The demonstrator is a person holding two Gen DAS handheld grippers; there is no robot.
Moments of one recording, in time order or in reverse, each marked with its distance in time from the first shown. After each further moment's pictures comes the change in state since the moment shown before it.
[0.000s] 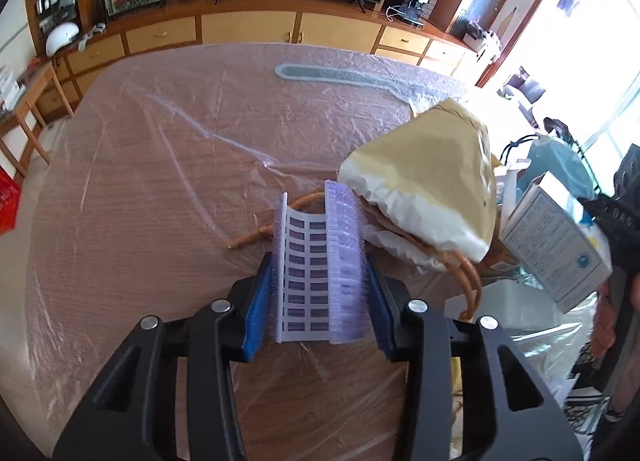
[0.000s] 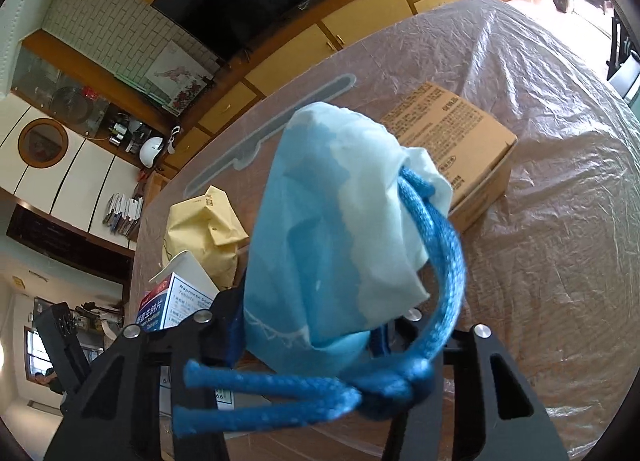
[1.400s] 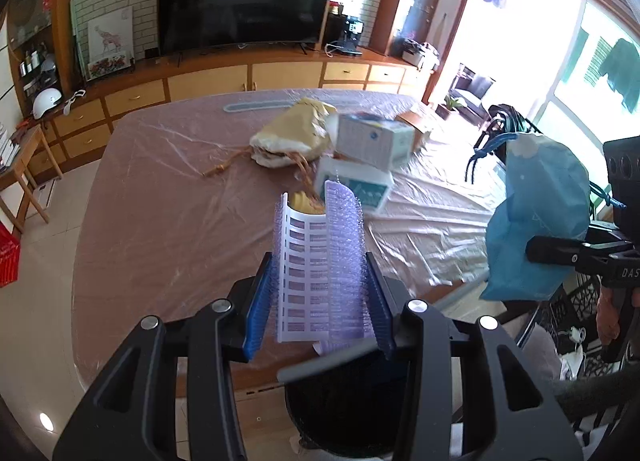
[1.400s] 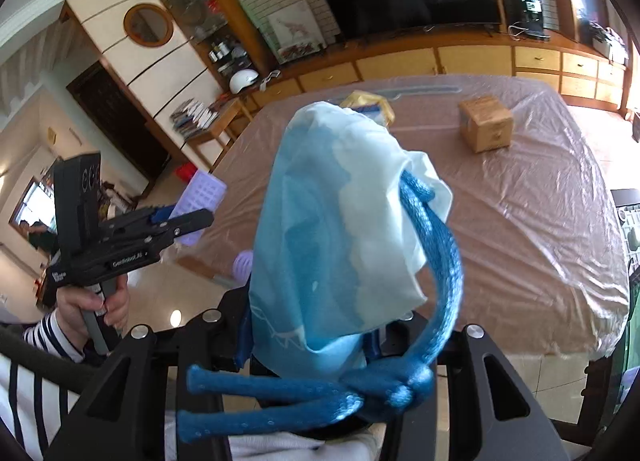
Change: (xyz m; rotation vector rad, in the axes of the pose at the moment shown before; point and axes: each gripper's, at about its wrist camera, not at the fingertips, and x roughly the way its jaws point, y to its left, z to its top) left arm -0.134 -0.062 -0.117 0.211 -0.174 -0.055; right arm -0.175 0.066 -0.165 -0.490 0.053 0.103
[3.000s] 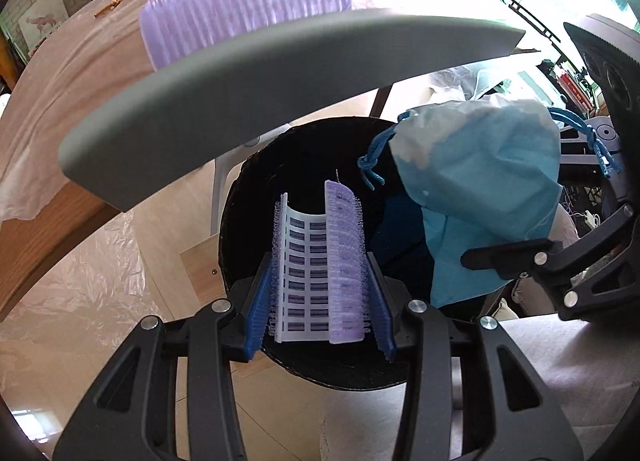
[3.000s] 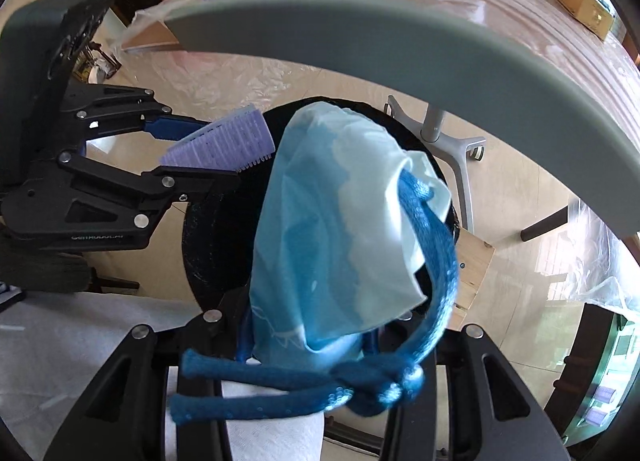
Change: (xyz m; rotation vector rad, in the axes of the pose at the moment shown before) left arm 0.098 -0.050 -0.135 0.197 0.368 -0.017; right arm 0.117 0.007 -0.127 -0.228 0.426 -0.110
